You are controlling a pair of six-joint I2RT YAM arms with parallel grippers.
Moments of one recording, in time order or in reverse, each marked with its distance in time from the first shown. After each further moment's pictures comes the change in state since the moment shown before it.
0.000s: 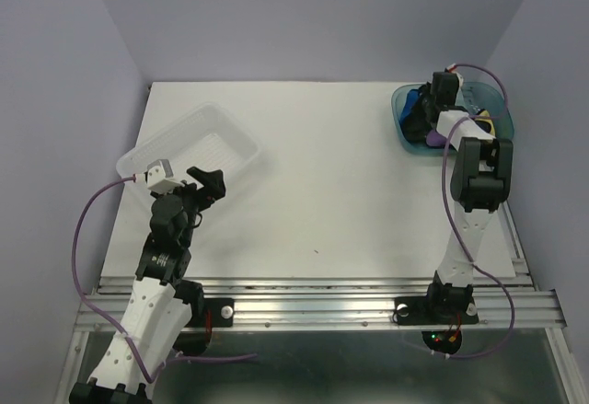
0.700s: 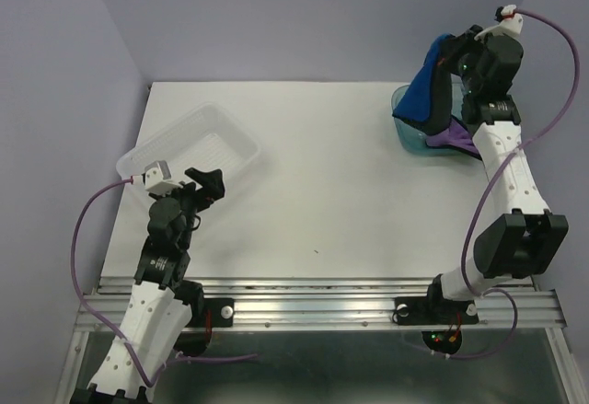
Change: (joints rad) left arm 0.000 -0.035 0.000 0.000 0.002 0.000; right arm 0.024 -0.613 -0.098 0.085 -0.107 -0.095
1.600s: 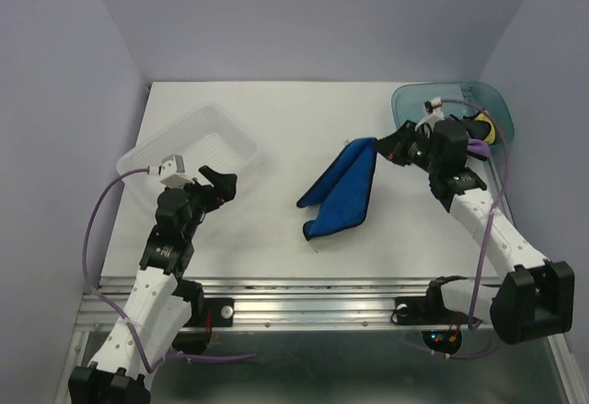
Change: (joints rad) left arm 0.000 0.108 0.000 0.016 0.149 -0.035; right arm 0.222 -0.415 -0.597 0.019 -0.404 0.228
